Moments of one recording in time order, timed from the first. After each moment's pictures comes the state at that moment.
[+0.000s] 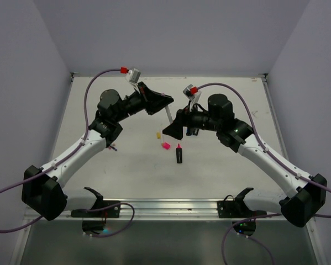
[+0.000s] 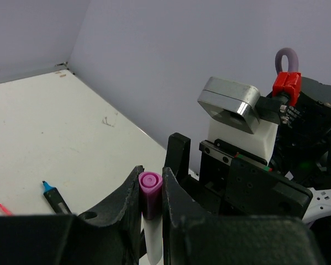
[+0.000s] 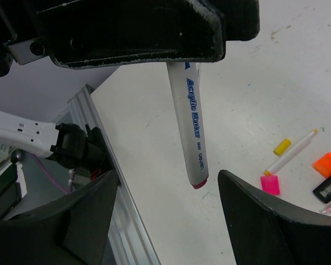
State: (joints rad) left arm -0.53 1.29 1.04 0.42 0.54 -0.66; right arm 0.64 1.21 1.11 -0.23 -0.51 0.34
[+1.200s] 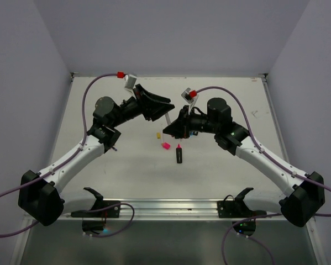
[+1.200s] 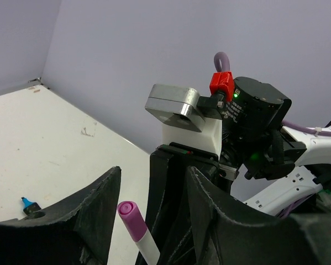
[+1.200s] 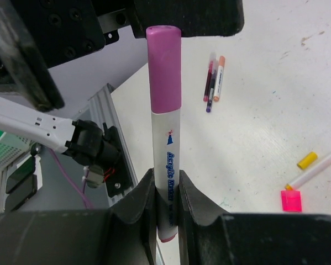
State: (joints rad) left arm -0.53 1.23 0.95 0.57 0.60 -0.69; right arm 0.65 1.22 1.03 -0.04 -0.61 0.39
